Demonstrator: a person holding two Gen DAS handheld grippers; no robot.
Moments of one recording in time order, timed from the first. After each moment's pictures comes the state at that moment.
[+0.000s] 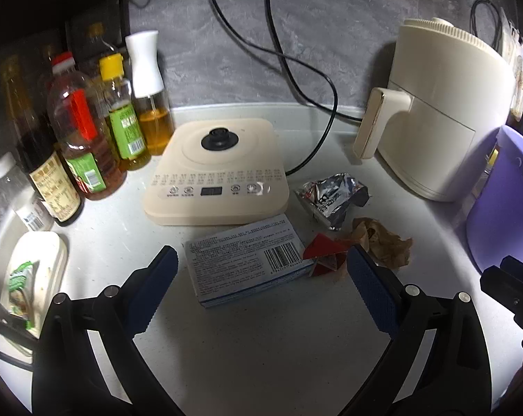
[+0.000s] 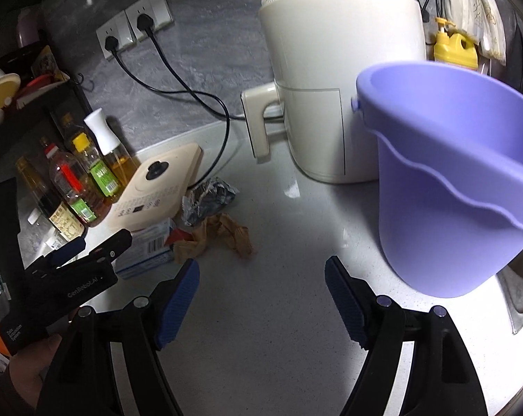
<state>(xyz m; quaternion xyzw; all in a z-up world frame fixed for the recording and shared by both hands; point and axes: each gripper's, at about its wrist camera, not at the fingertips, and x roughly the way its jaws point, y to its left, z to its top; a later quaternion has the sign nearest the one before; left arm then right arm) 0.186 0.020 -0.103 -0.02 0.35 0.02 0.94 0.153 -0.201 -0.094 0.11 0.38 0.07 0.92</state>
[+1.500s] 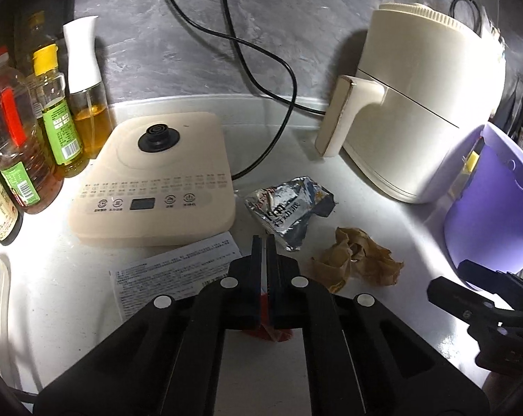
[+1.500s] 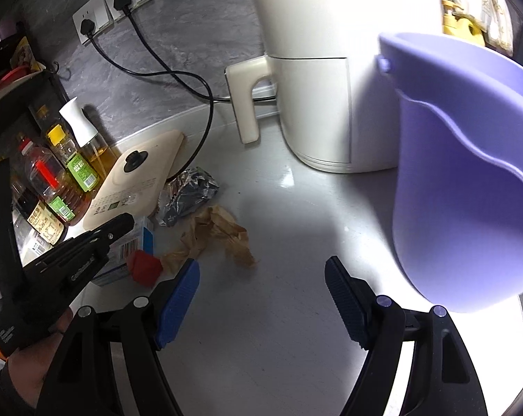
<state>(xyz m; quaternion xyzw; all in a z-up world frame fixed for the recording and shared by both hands) 0.231 0.006 -0.121 -0.04 0.36 -0.07 0.93 0.196 -0.193 -0.117 0.11 0.41 0.06 0.91</state>
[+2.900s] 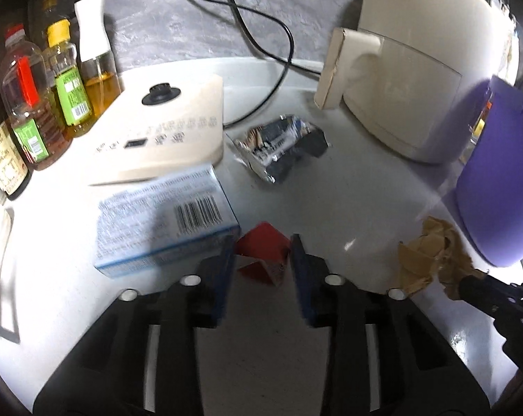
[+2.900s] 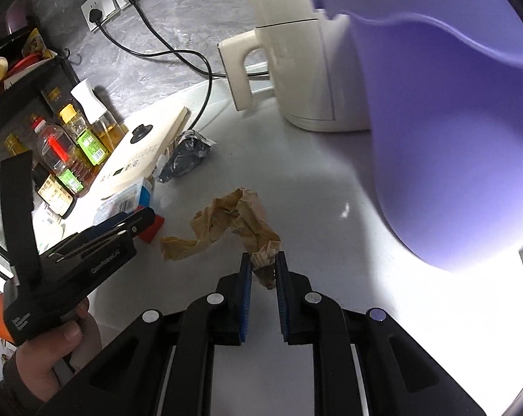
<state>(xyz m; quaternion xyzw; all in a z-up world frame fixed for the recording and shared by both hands) 0.199 -0.030 -0.151 -0.03 0.39 -0.03 0.92 0.156 -0.226 -0.138 0.11 0.43 0.09 0.89</state>
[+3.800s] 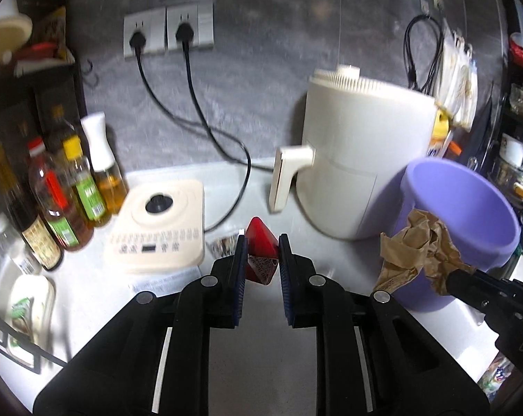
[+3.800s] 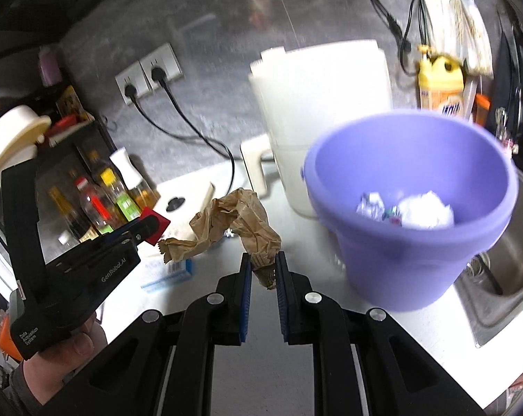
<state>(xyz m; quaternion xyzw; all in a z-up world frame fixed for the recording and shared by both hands) 0.149 -0.069 -0.020 0.00 0.27 -0.05 0.96 0.109 -0.256 -0.030 0.14 0.31 0.10 0.94</state>
